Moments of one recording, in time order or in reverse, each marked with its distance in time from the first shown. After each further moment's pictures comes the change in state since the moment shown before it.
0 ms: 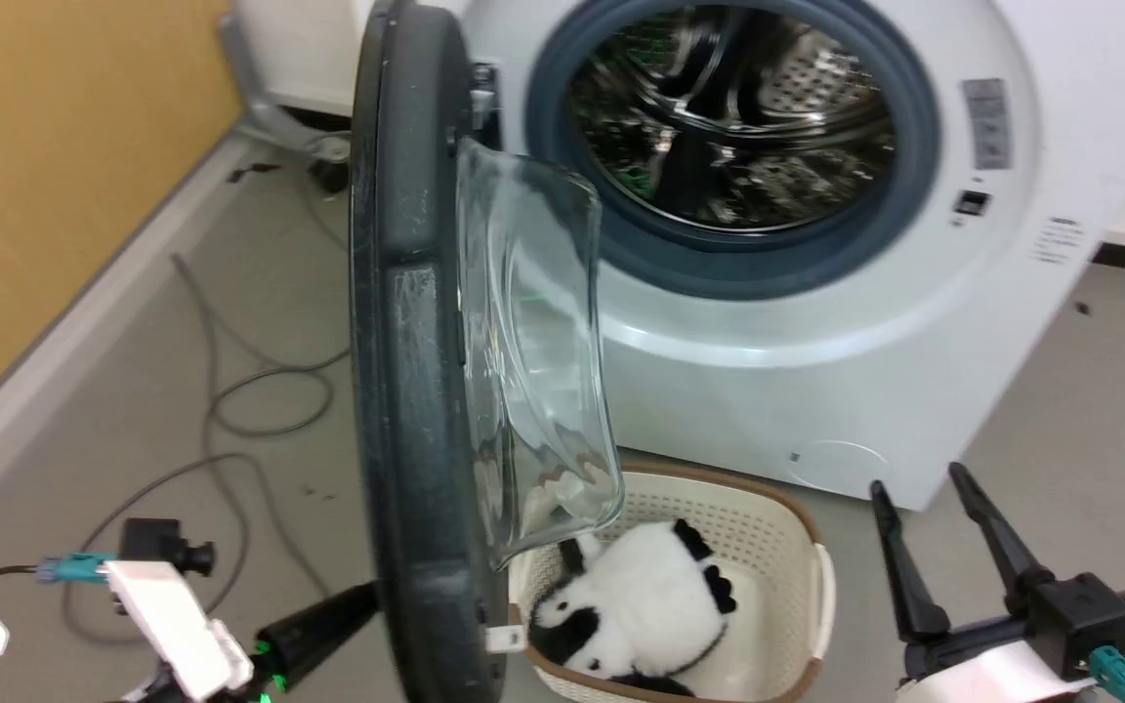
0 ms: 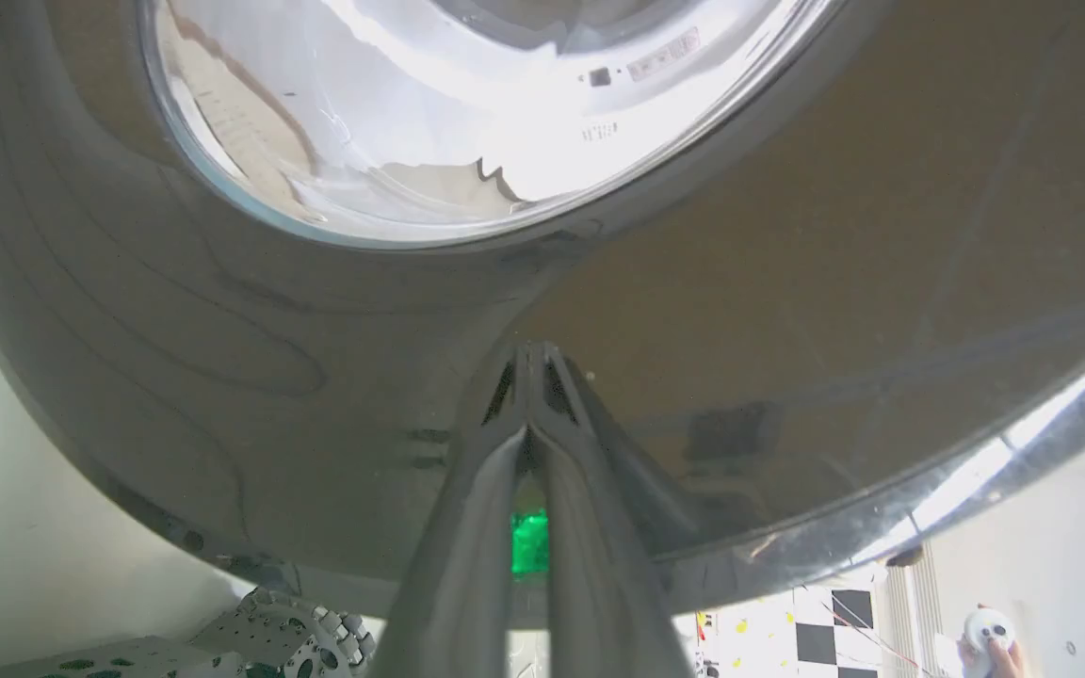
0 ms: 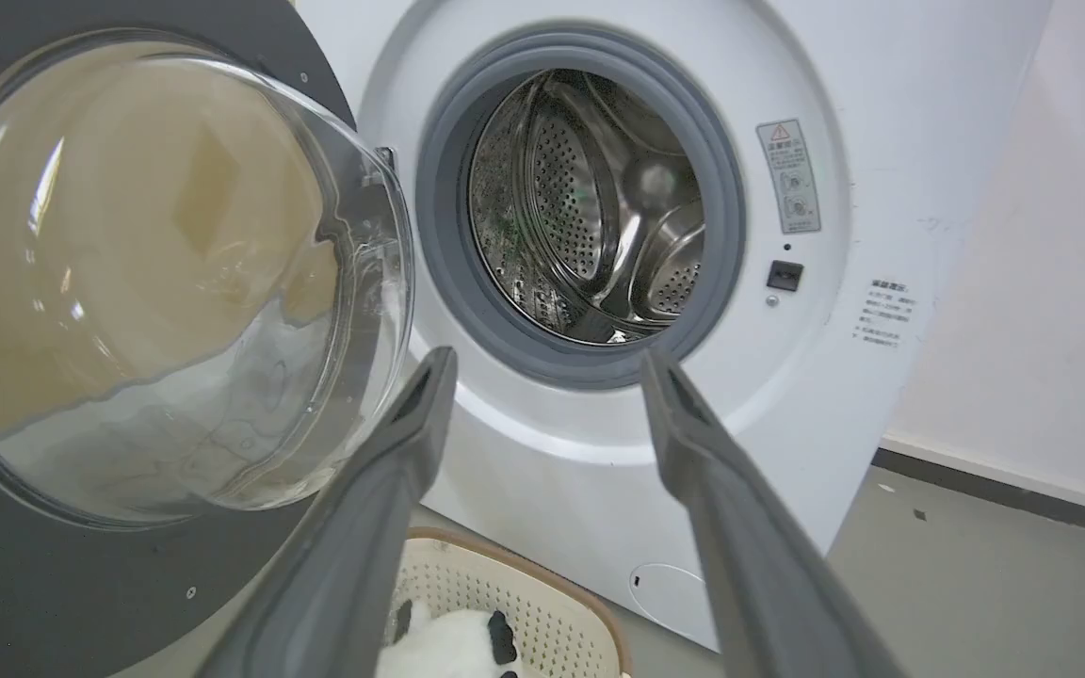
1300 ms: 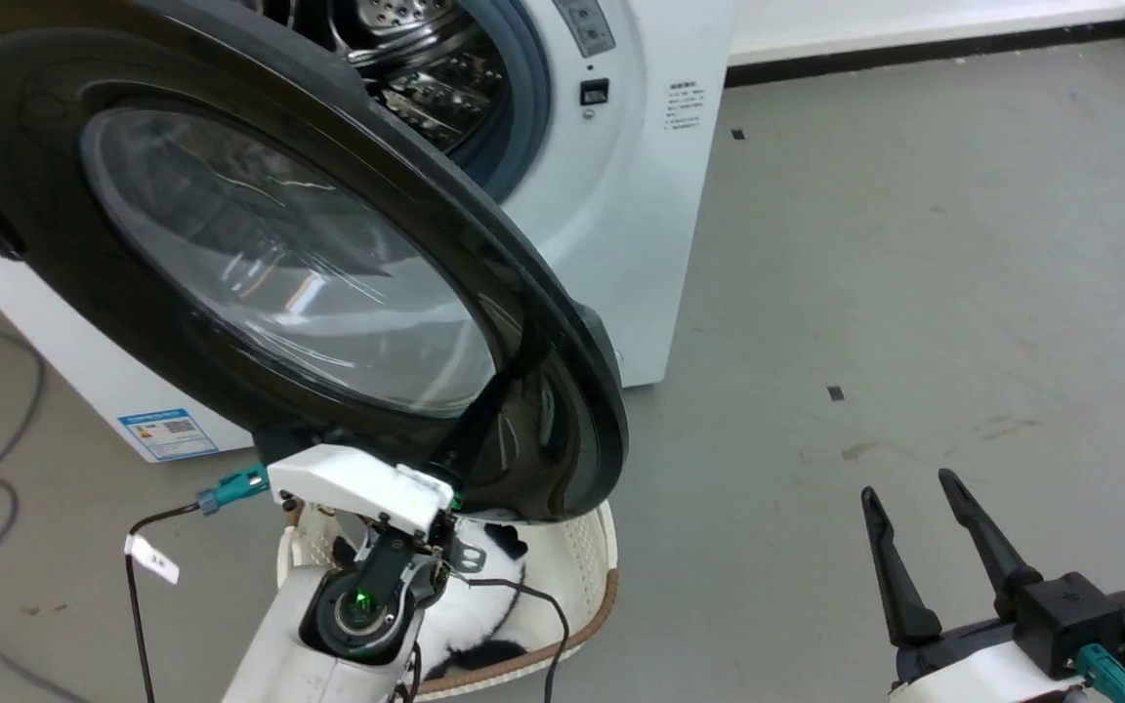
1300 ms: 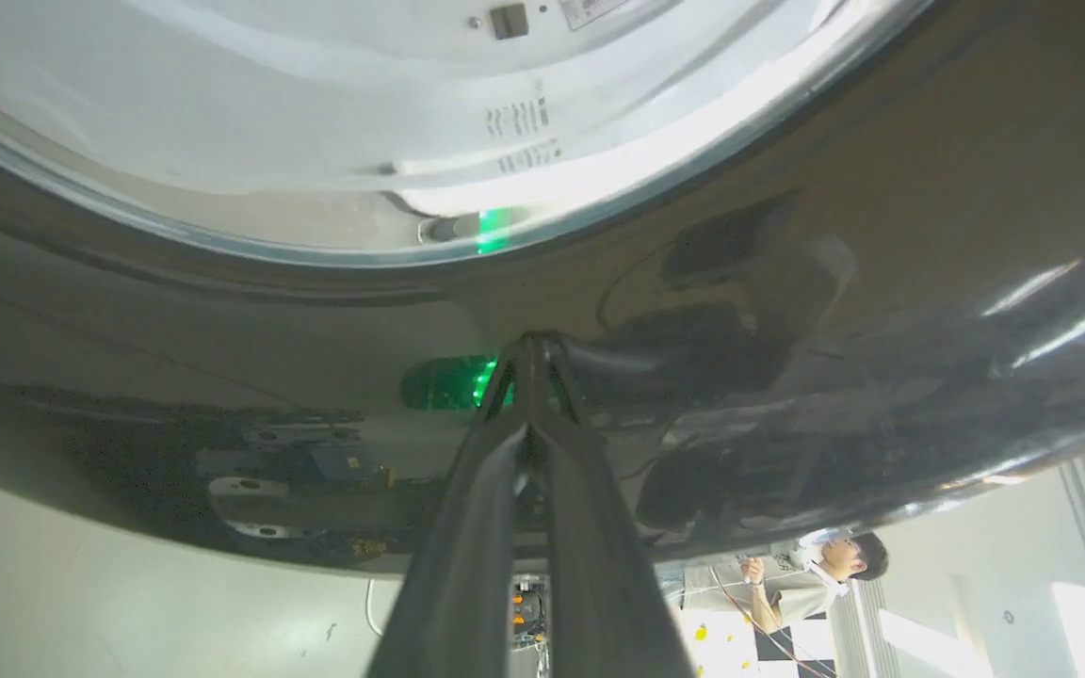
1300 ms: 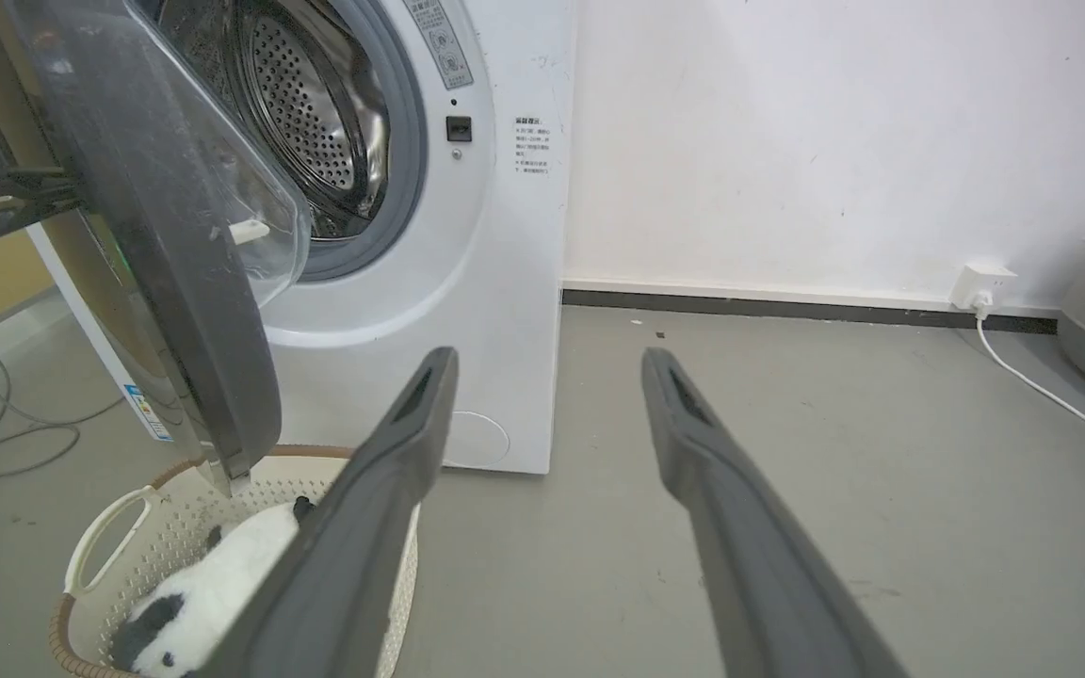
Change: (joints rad) left arm -0.346 -0.020 -0.497 0.452 -0.179 -0.145 -0.966; right arm -0.007 0.000 -0.001 0.034 -0.002 0.000 0.000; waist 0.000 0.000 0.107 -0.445
